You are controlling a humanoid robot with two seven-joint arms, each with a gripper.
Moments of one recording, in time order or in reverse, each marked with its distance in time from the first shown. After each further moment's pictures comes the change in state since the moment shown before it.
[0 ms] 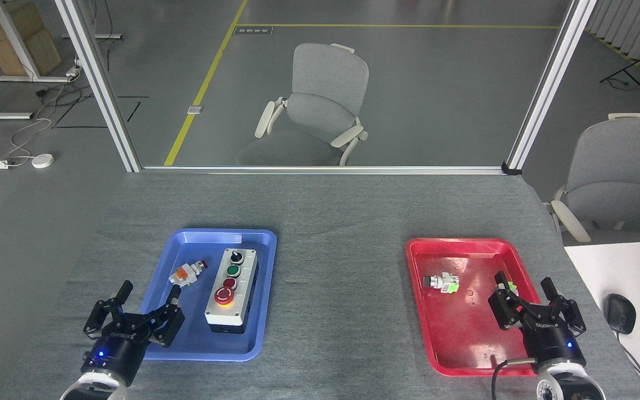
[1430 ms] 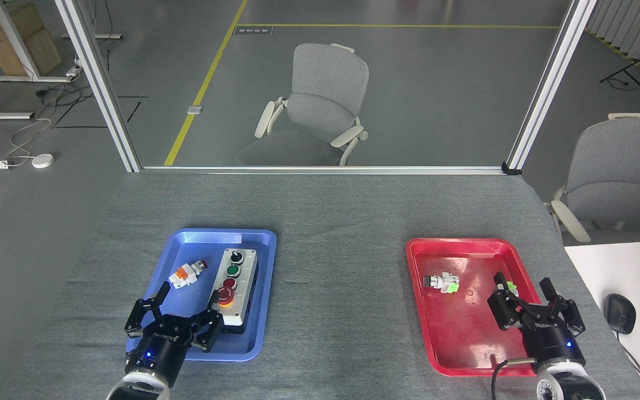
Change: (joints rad) left arm 0.003 -0.064 -0.158 -0.026 -0.140 0.153 -0.011; right arm -0.002 -0.001 0.000 0.001 0.001 -0.003 0.002
